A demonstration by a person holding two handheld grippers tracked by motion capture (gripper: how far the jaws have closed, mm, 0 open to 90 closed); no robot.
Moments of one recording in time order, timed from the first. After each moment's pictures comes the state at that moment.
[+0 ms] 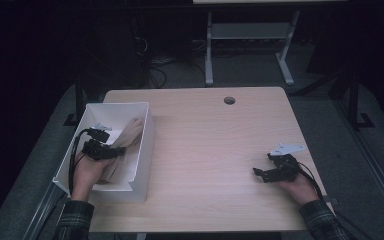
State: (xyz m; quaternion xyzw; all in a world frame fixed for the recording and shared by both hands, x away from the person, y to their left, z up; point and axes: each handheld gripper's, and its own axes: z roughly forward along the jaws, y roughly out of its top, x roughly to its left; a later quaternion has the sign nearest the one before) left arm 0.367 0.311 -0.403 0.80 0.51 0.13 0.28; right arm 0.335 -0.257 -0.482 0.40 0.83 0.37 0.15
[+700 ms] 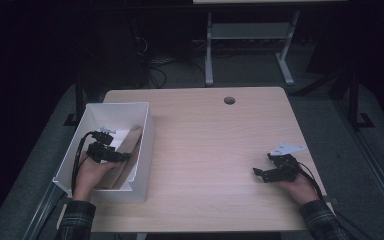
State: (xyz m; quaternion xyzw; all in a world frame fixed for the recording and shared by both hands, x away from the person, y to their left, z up) left arm 0.373 0.311 -0.419 0.81 0.52 0.12 0.26; right arm 0.335 -0.257 -0.482 0.40 0.83 0.37 0.15
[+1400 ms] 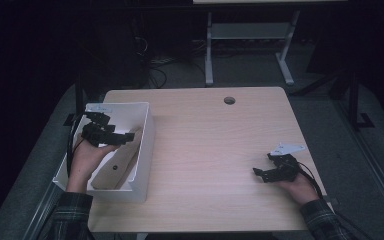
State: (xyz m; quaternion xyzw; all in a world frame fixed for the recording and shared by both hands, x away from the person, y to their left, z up) left arm 0.368 0.283 -0.331 0.79 0.48 0.15 0.35; right arm 0.335 -0.257 -0.482 0.40 0.83 0.37 0.15
